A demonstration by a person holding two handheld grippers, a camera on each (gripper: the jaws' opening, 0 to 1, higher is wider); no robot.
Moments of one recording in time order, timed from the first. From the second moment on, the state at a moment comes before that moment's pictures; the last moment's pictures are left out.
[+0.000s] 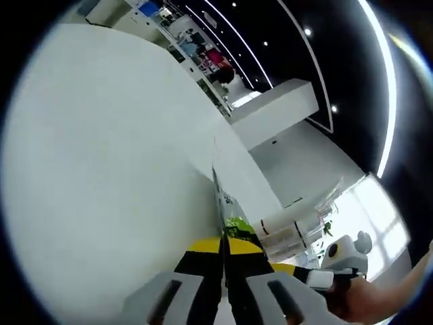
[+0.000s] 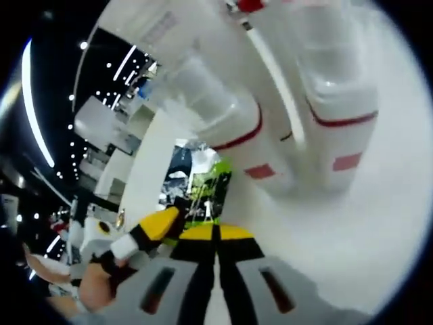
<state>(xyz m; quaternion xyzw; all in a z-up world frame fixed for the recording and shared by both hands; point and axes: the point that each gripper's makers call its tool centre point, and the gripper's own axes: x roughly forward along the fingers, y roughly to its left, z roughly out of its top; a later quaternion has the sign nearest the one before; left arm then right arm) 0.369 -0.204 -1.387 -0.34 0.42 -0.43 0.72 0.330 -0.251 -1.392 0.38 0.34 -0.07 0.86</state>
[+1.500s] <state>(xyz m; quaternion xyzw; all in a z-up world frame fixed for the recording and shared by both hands) 0.373 -0.044 -1.347 -0.29 0.35 -0.36 0.82 0.294 -0.238 -1.377 0.22 0.35 -0.07 0.91</state>
